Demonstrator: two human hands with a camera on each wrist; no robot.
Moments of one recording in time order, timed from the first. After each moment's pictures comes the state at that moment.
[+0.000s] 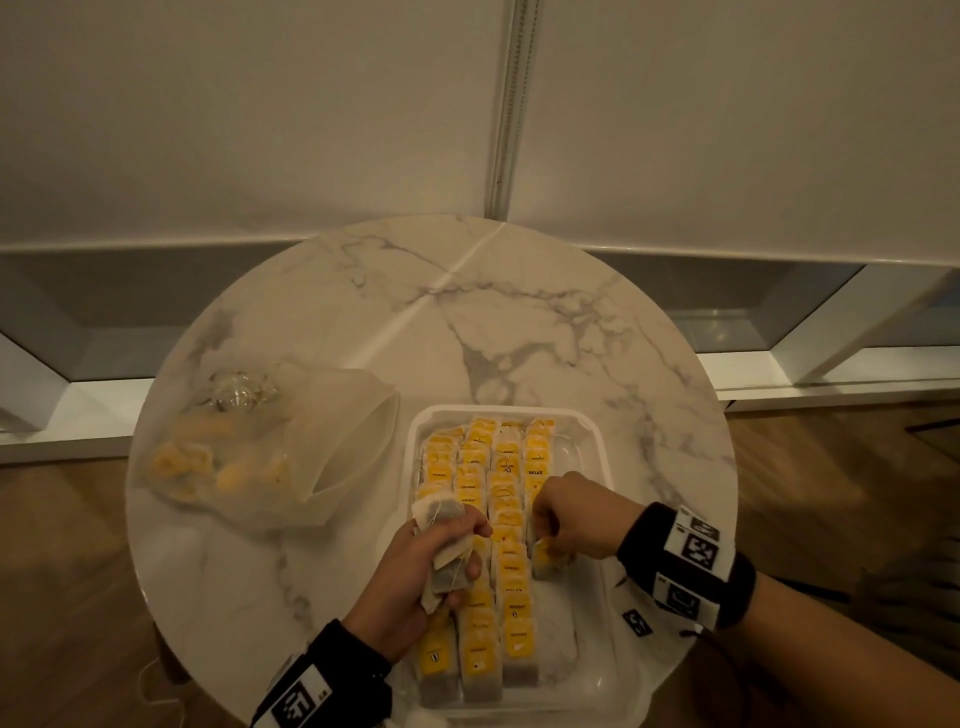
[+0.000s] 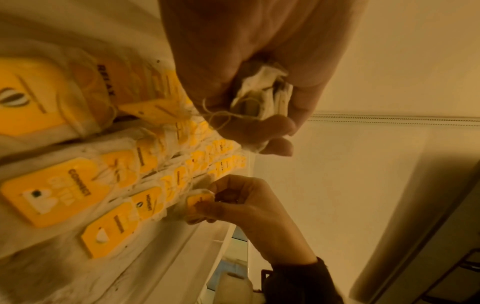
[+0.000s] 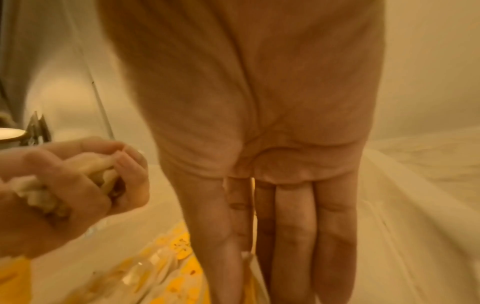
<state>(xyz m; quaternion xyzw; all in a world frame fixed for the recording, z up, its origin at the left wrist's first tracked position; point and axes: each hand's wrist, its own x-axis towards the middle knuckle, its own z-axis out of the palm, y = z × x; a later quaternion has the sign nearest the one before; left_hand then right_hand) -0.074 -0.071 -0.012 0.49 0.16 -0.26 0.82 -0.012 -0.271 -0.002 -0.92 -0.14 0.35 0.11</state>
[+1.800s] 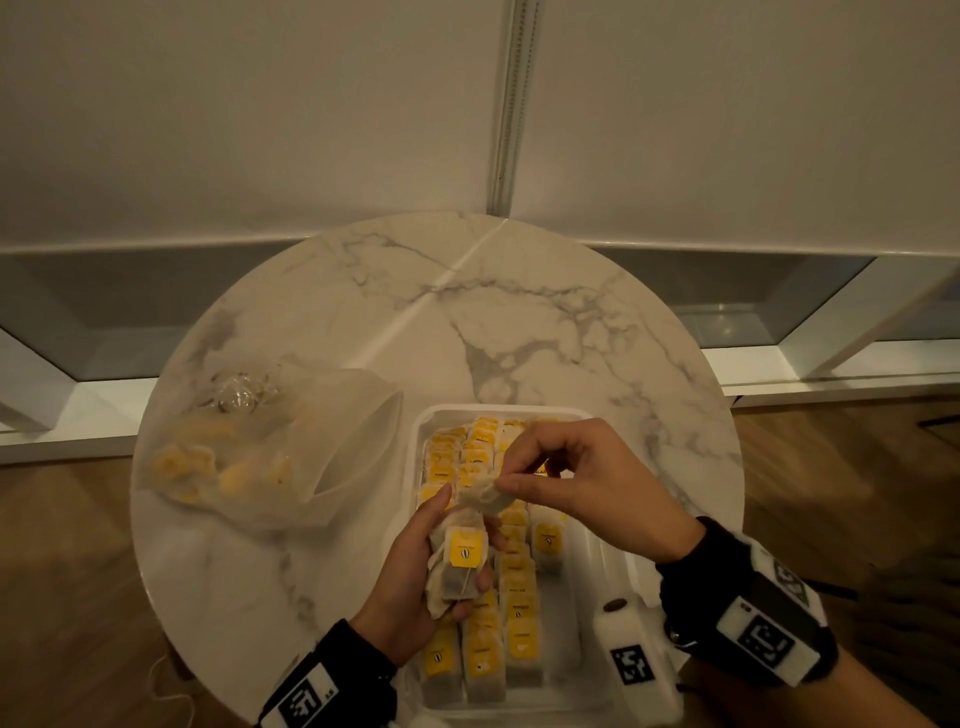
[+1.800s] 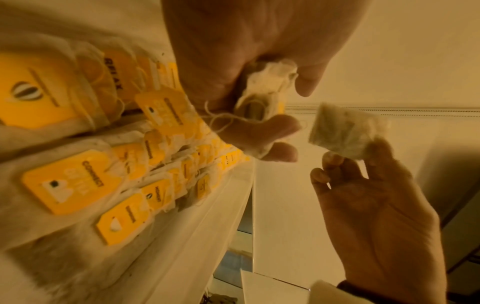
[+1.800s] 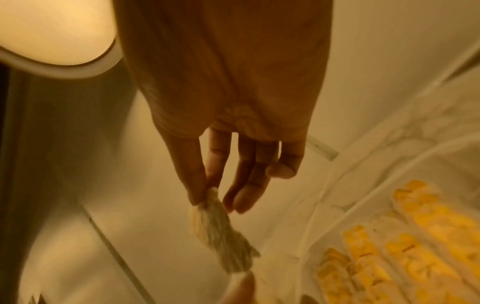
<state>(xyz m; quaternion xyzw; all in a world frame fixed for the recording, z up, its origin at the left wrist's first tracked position) -0.071 -0.071 -0.019 0.41 0.18 -0.34 0.83 -0.030 -0.255 0.068 -0.81 -0.14 0.12 0.55</state>
